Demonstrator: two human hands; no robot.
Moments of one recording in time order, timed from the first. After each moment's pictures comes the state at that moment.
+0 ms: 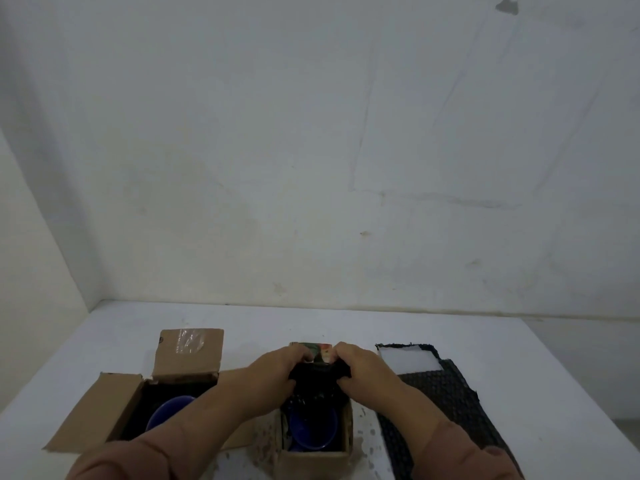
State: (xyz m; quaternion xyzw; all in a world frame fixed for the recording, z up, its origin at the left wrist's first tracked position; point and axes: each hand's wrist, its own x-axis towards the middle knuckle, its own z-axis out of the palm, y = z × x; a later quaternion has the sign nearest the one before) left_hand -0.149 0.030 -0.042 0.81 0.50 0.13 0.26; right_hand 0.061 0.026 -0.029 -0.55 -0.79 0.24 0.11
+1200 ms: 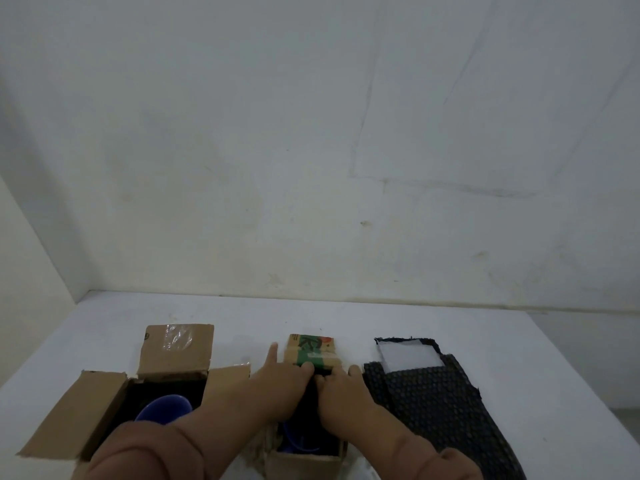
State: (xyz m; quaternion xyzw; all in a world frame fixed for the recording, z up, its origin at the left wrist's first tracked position) left_hand -0.112 0.047 -0.074 0.86 0.49 -0.13 0.05; right_hand 0.031 0.030 -0.093 -0.53 -0.84 0.01 -0.14
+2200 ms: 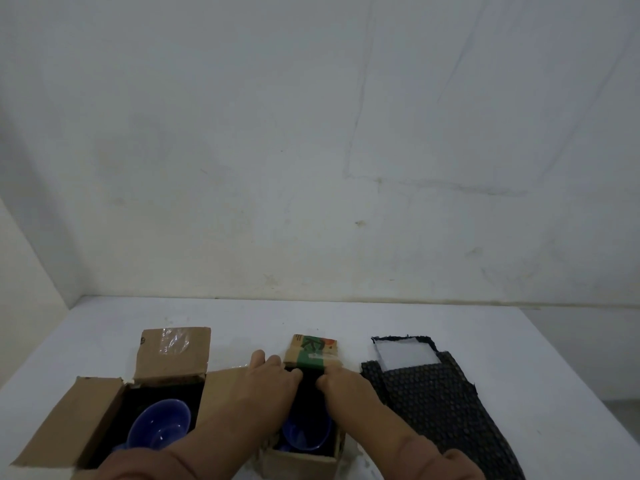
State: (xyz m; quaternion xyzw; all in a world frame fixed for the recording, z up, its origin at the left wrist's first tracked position) left_hand -0.127 0.037 -0.091 0.85 0.52 -0.04 -0.03; right_hand 0.042 0.032 -0.090 -0.55 -0.83 0.06 -0.05
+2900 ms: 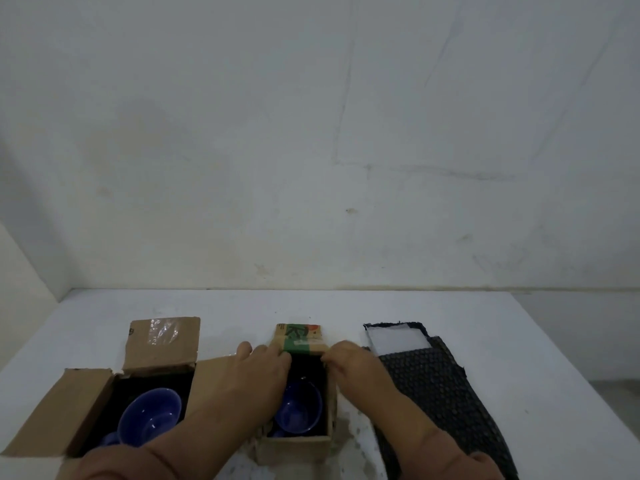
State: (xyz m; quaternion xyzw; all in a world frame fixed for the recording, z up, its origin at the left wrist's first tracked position) left_hand -0.122 0.029 -0.087 0.83 0.56 -0.01 -0.01; right_hand 0.077 0.024 -0.081 -0.54 -0.80 0.13 0.21
